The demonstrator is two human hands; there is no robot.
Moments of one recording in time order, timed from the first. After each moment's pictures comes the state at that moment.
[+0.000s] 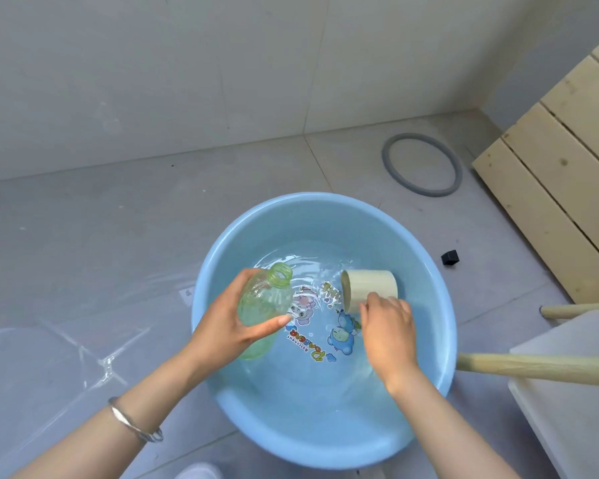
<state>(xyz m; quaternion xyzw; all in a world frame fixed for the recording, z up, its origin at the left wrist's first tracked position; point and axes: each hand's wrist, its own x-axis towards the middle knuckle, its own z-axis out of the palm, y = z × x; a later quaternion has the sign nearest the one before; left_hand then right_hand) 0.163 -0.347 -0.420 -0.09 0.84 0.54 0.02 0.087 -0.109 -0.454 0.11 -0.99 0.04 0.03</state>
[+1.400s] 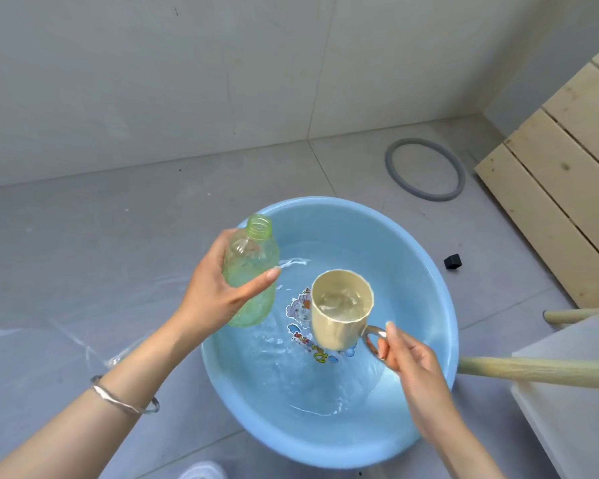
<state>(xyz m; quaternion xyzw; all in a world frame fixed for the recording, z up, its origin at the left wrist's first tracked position) 0.140 -0.365 -0.379 -0.10 0.79 0.59 -0.10 0.144 -0.096 -0.396 -0.07 -0.75 0.64 -0.16</state>
